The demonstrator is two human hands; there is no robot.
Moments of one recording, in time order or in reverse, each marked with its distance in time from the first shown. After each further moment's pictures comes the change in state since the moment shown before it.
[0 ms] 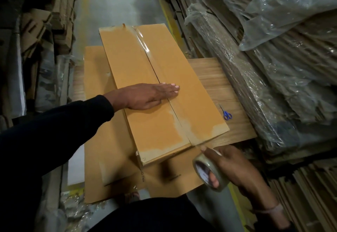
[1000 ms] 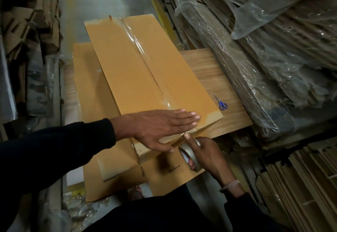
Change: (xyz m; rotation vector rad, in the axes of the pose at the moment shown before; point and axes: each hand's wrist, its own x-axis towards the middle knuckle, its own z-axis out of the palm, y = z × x) left_hand 0.018 0.090 0.042 0.090 -0.087 0.328; right_hand 0.046 0.034 0.046 0.003 0.090 -0.073
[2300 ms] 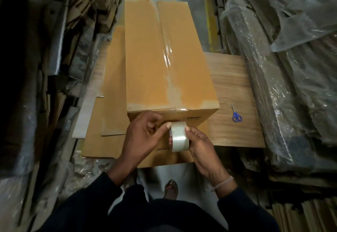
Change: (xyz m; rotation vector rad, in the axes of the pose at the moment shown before) left_hand 0.053 0.153 0.039 -0.479 1.129 -1.435; right_hand 0.033 0.038 -0.031 0.616 -0.399 -0.057
